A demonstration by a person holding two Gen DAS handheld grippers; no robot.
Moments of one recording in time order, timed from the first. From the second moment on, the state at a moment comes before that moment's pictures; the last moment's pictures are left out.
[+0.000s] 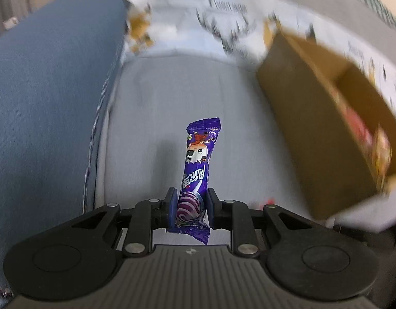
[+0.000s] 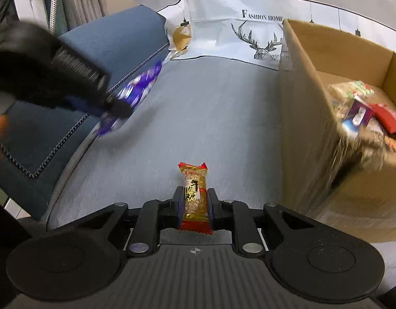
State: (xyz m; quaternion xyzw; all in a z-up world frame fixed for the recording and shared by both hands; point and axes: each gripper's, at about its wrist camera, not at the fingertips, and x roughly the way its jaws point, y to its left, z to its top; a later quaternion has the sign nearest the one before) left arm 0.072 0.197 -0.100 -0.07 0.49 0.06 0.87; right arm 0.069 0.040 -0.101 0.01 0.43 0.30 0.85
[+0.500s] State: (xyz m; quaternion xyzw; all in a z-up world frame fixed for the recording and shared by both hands) left arm 0.081 0.229 -0.126 -0.21 0.53 0.04 0.82; right arm 0.079 0.043 -0.119 0.03 0.47 0.32 0.82
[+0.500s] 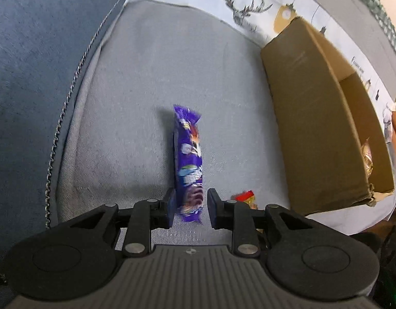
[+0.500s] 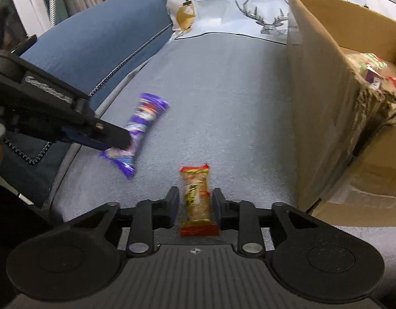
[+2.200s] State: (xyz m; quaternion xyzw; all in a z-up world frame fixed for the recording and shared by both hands) left arm 0.060 0.194 -0.067 -0.14 0.38 0.05 0.91; right arm 0.039 0.003 -0.049 0.01 0.30 0.33 0.89
